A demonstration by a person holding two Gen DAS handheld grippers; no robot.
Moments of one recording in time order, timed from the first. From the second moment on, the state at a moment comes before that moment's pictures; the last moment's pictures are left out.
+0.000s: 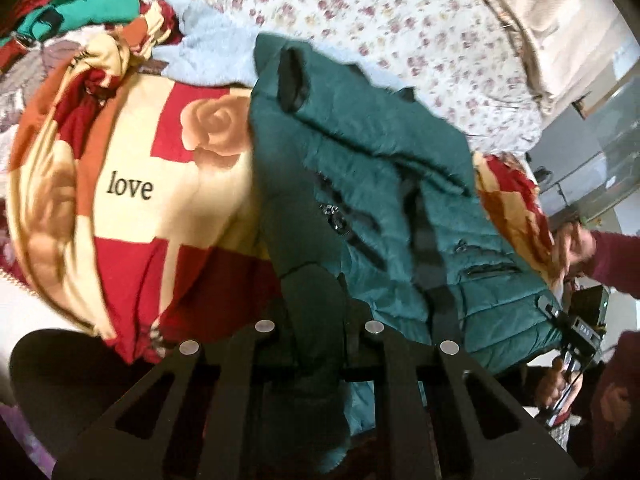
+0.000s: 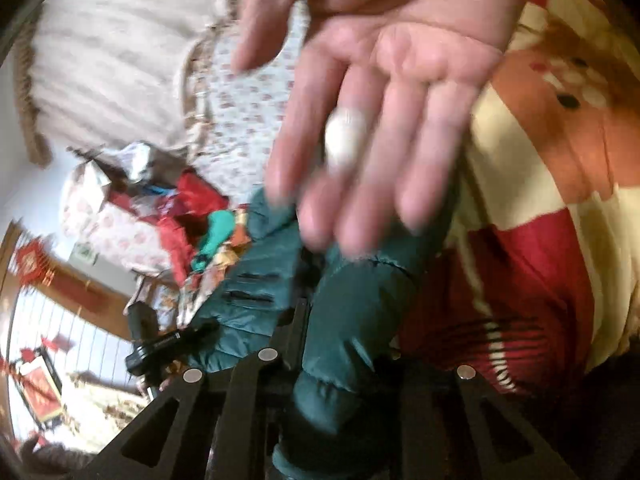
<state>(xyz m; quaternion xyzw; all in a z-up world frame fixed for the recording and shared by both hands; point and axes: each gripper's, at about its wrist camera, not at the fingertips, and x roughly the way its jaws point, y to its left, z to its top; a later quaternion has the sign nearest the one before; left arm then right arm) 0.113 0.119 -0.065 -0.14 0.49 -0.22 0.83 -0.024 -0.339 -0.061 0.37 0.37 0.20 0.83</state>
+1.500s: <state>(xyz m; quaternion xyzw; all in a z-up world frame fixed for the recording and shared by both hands) 0.361 0.136 -0.015 -0.36 0.41 -0.21 0.81 0.257 -0.398 -0.006 0.25 0.31 -0.04 0.92</state>
